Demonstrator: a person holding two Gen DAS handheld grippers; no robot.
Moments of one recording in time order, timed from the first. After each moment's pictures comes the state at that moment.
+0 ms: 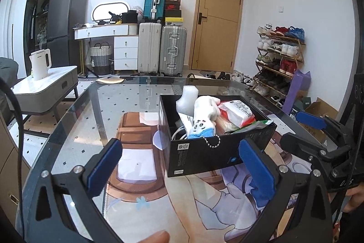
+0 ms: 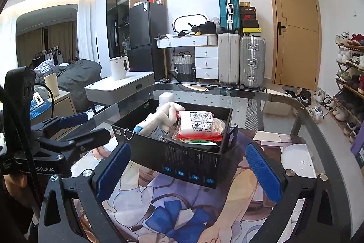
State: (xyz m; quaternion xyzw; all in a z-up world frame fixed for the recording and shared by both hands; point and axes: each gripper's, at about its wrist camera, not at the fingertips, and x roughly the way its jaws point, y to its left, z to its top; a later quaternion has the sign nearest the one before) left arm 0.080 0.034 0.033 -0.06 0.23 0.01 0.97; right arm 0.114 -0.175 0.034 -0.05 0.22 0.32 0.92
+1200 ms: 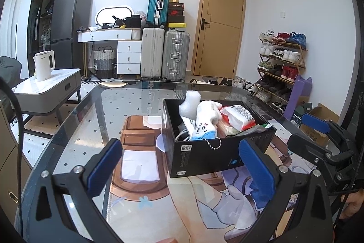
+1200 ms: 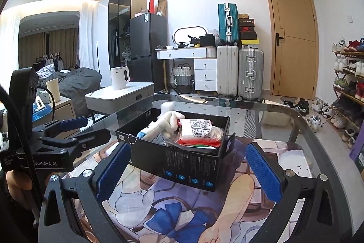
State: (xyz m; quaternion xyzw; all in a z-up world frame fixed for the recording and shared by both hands) left arm 0.068 0.032 0.033 -0.07 0.20 0.02 0.98; right arm 0.099 -0.182 0.033 -0.05 0.18 0.32 0.93
